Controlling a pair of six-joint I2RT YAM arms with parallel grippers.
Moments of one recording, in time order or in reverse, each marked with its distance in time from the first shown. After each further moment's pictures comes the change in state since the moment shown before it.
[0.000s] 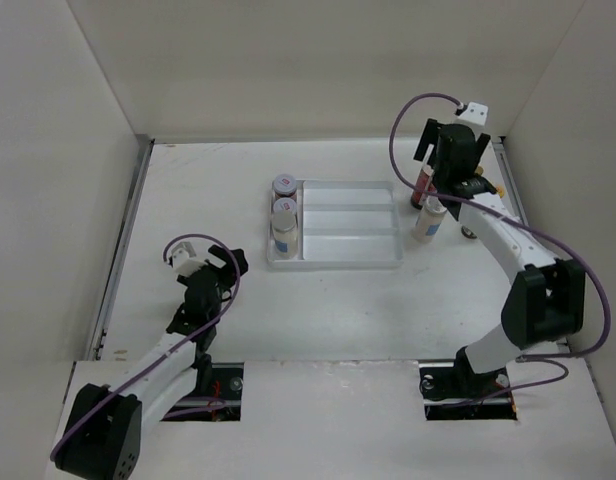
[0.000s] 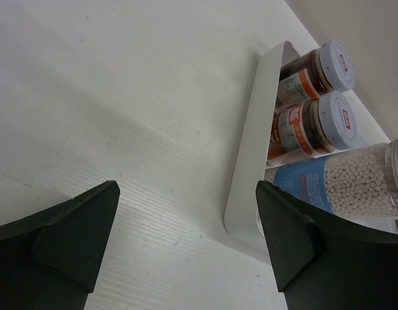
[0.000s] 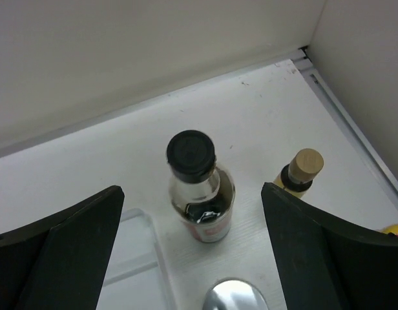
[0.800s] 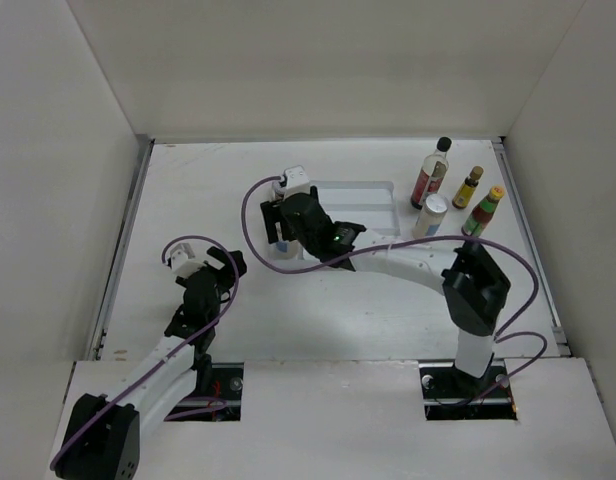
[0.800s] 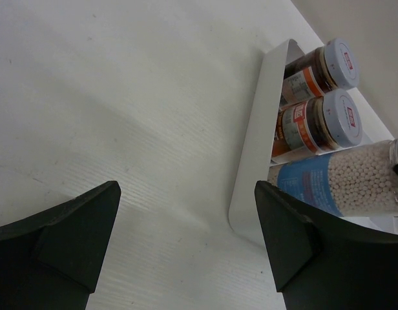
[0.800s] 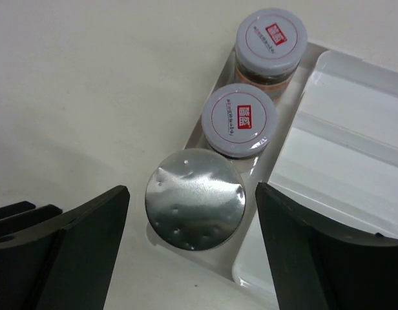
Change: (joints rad) left arm 0.002 -0.042 0.000 -0.055 -0.003 0.004; right arm 0.731 0.394 0.189 -0.017 -0.090 0.096
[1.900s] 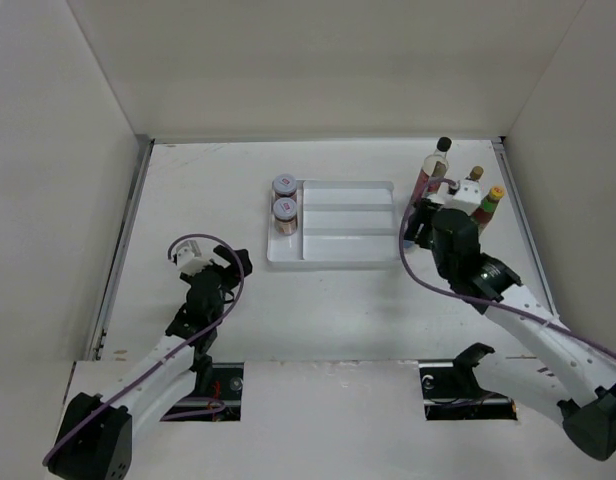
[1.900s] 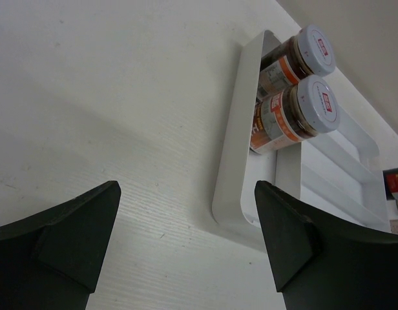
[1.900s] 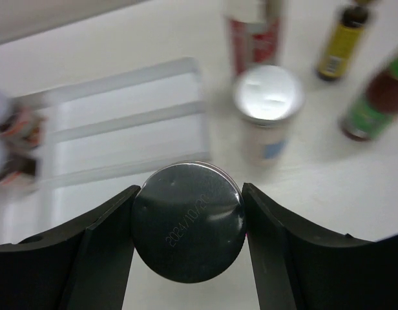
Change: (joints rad) left arm -0.079 -0.011 0.026 -0.007 -0.036 0.040; right arm -0.456 -0.977 -0.653 -0.274 0.117 0.128
